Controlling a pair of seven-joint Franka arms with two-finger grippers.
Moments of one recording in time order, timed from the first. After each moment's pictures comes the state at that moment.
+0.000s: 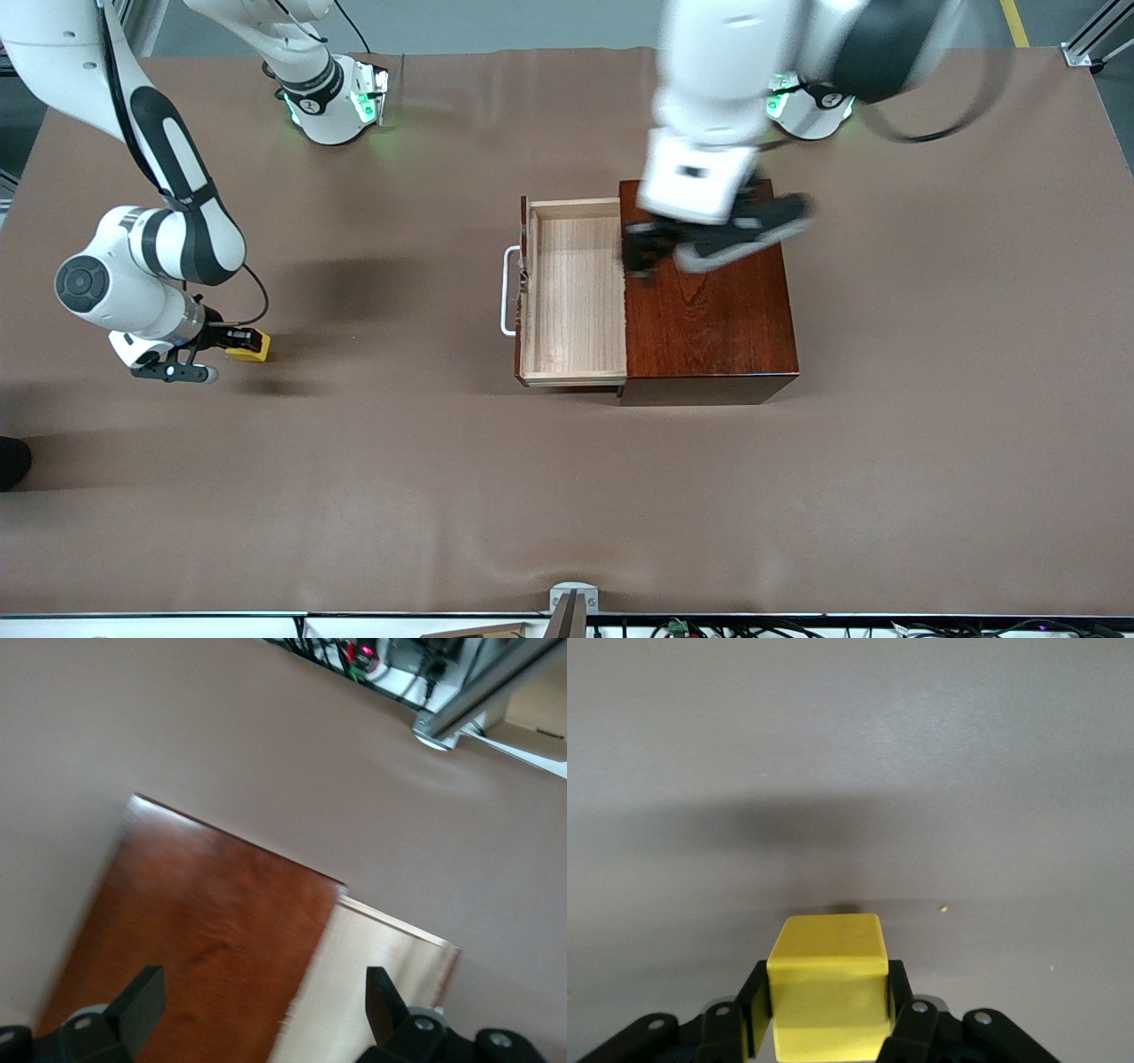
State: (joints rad) left arm -0.63 0.30 0.08 -1.19 0.10 1.65 -0.94; right arm -0.08 0.34 -0.05 -2.12 0.00 2.39 -0.05
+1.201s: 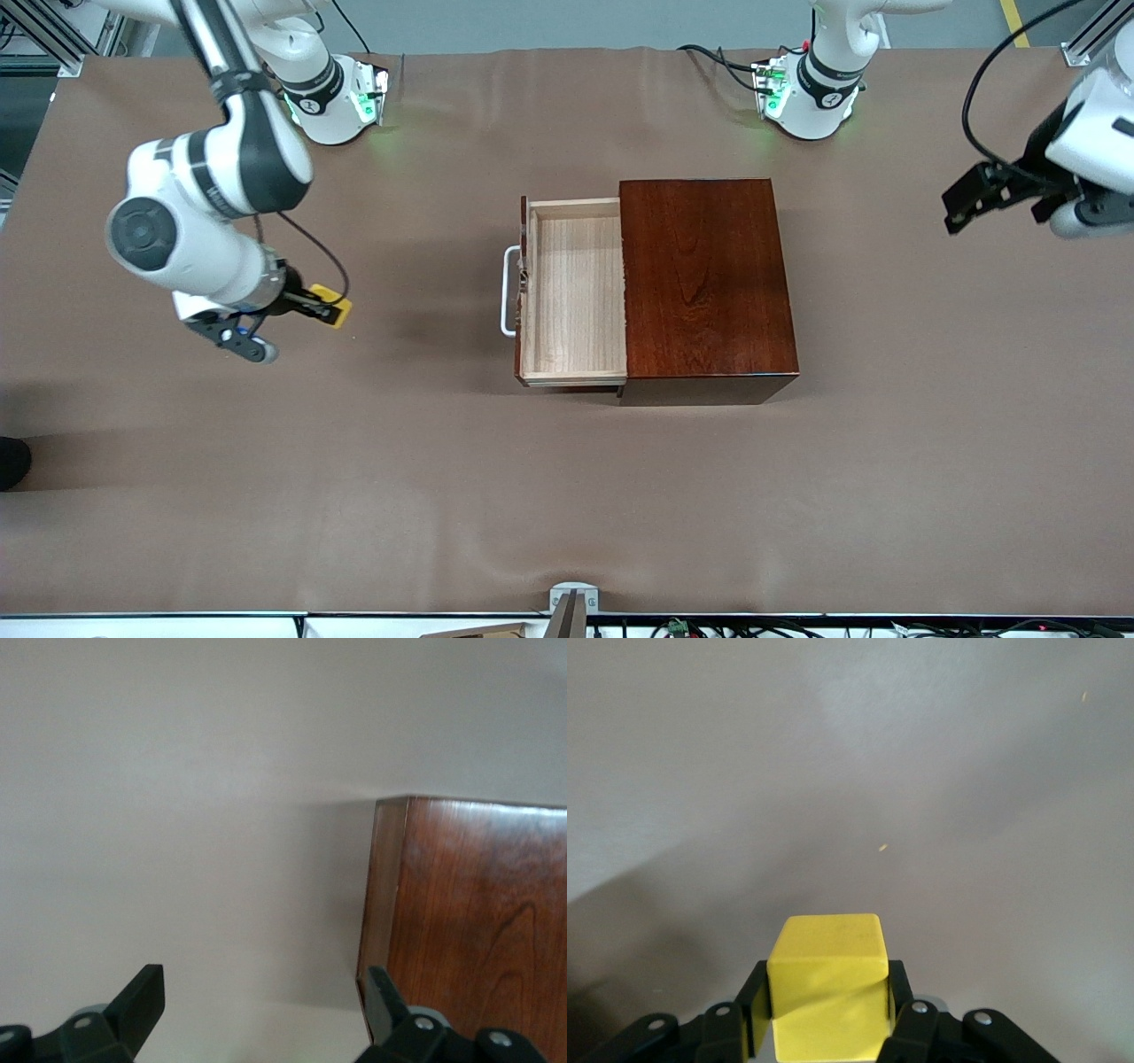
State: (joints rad) left arm -0.05 -0.06 -0.11 -1.55 0.06 1.51 -0.23; right arm 0.31 0.18 -0.03 -1.90 0.08 1.95 0.78
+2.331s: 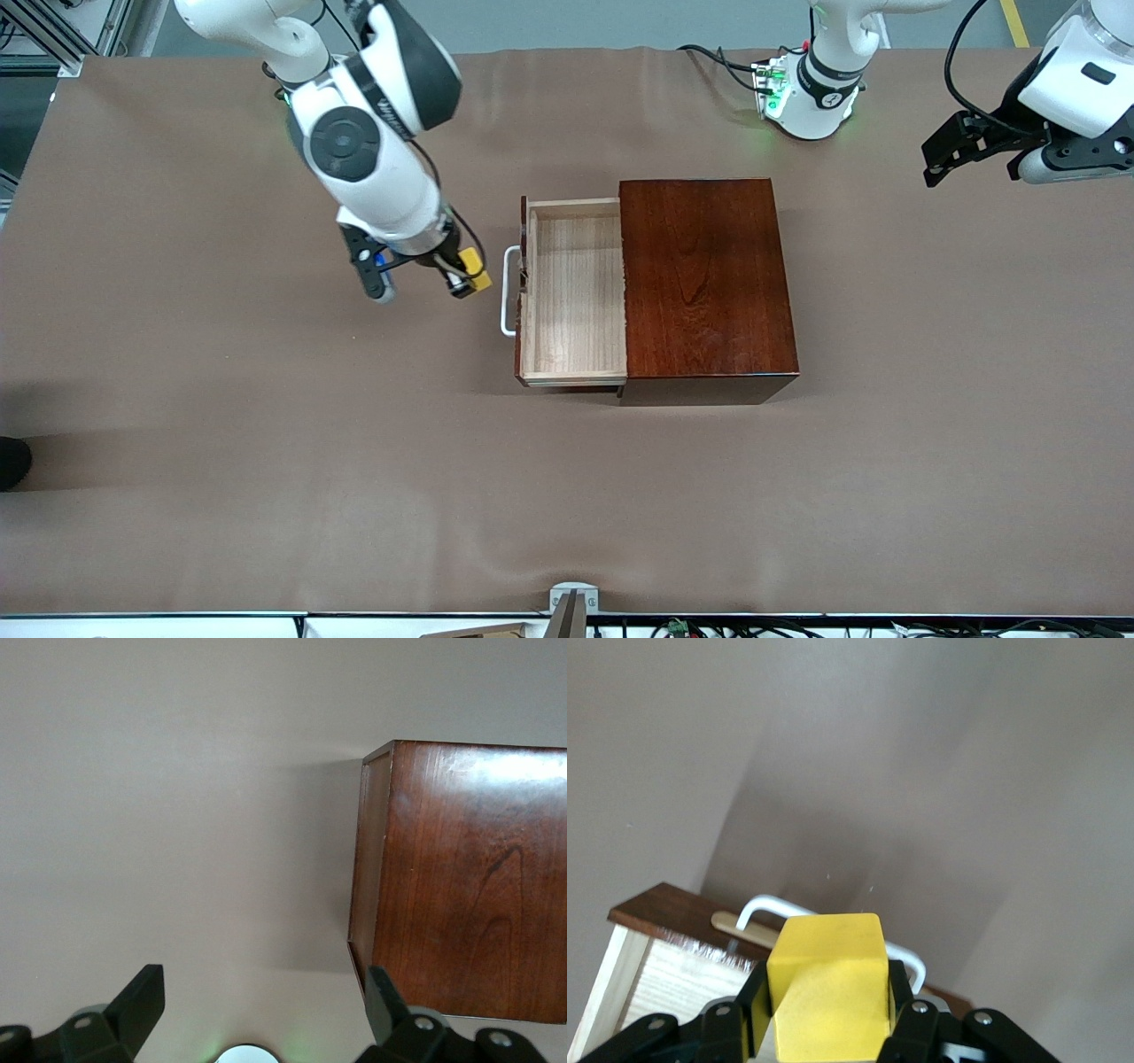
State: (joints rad) left arm -0.04 -0.14 -0.13 -1.64 0.02 1.49 -0.22; right arm 0.63 0.26 -0.03 -1.70 0.16 1.95 1.70
